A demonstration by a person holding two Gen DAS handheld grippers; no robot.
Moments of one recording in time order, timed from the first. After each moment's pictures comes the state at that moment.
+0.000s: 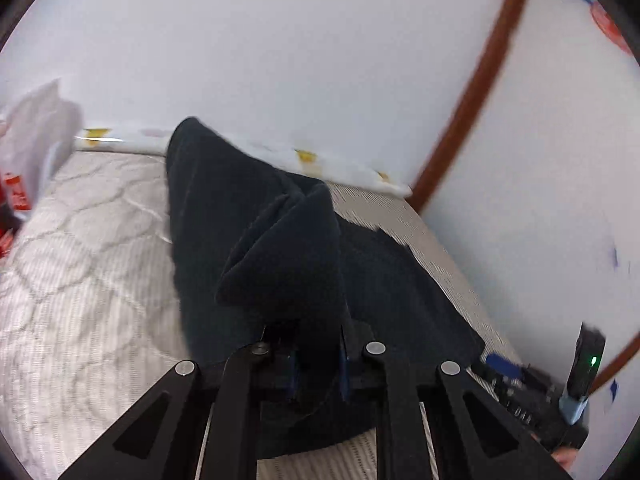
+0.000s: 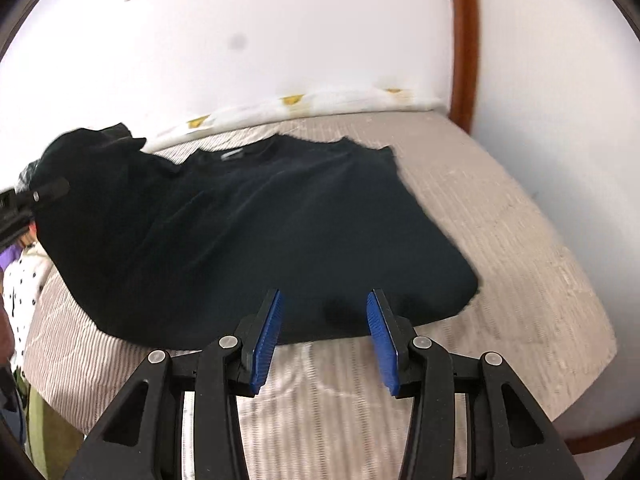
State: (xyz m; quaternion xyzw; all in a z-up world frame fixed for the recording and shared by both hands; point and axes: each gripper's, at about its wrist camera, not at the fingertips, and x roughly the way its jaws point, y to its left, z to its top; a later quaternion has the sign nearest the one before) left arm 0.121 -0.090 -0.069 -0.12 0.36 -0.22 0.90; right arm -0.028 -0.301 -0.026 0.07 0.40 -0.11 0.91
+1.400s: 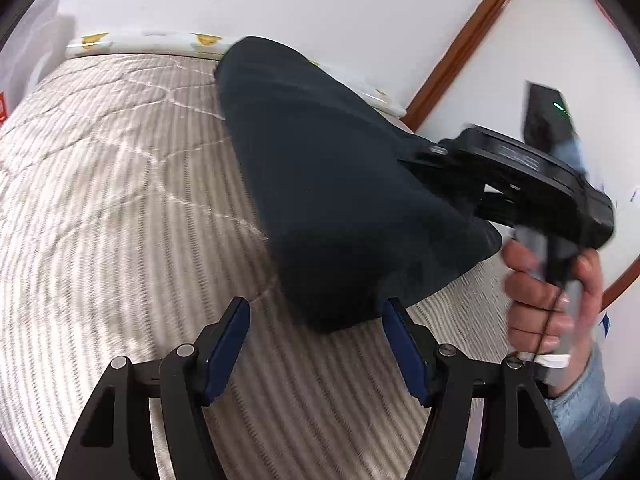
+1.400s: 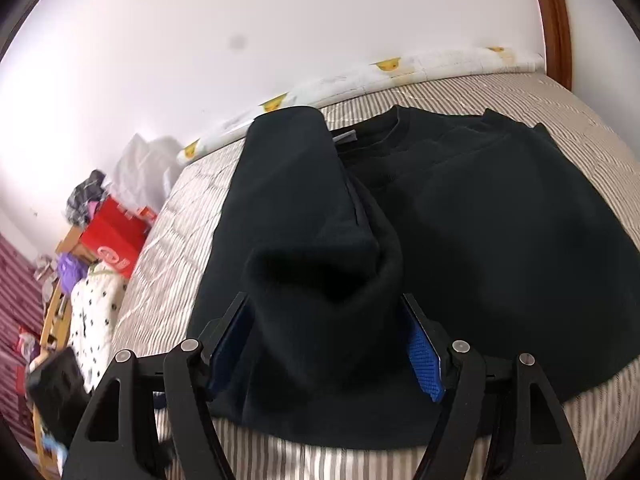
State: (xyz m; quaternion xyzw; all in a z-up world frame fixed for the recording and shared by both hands) left arm 0.089 -0.043 -0.171 -0.12 0.44 -0.28 0.84; right arm 0.098 -0.202 -0.058 0.17 0.44 0.00 0.88
